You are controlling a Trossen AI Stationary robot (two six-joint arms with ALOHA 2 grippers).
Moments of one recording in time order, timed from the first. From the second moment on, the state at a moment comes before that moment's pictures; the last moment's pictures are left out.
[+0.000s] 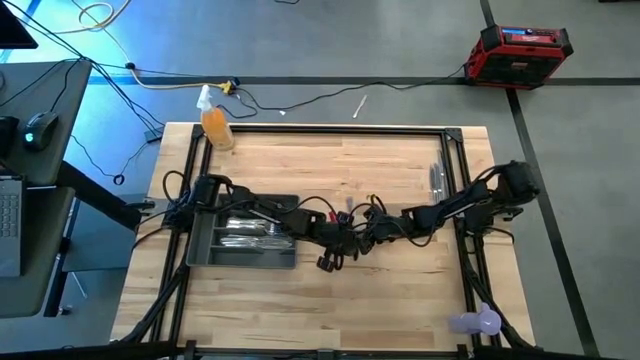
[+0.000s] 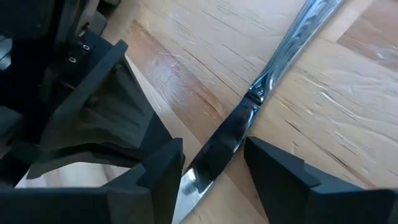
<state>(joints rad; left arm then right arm) -0.11 2.21 1.43 -0.15 -0.09 0.38 0.17 1.70 0.53 0.34 0.14 1.05</state>
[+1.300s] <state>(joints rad) -0.13 2.21 1.44 -0.15 -0.05 0.31 0.17 1.66 0.48 0.45 0.00 1.04</state>
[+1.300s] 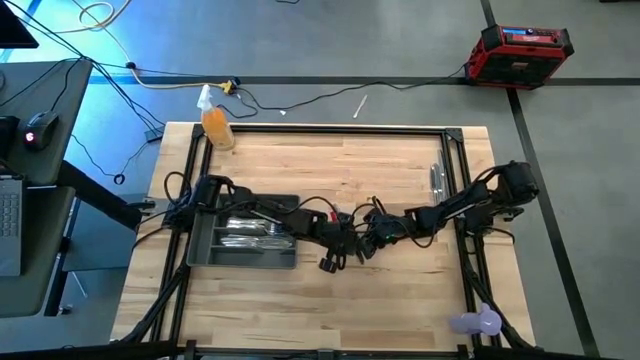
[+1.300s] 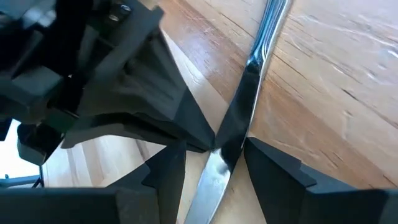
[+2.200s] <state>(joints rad) -0.12 2.22 1.45 -0.19 -0.07 0.27 0.10 1.61 0.48 0.36 0.01 0.78</state>
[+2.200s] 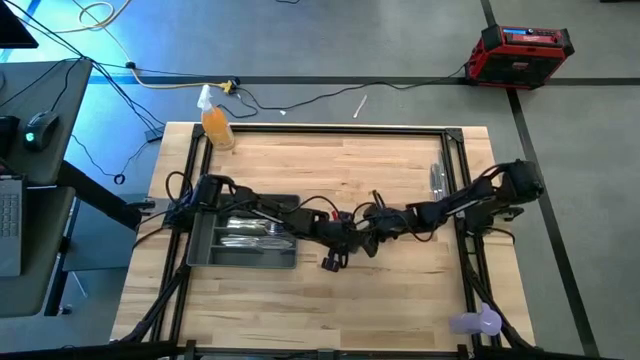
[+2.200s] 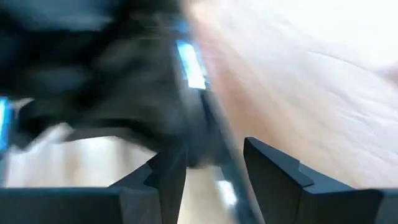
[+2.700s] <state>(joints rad) -0.09 2.24 1.44 -0.16 -0.03 0.24 0.10 1.73 0.56 0.33 -0.19 0.82</state>
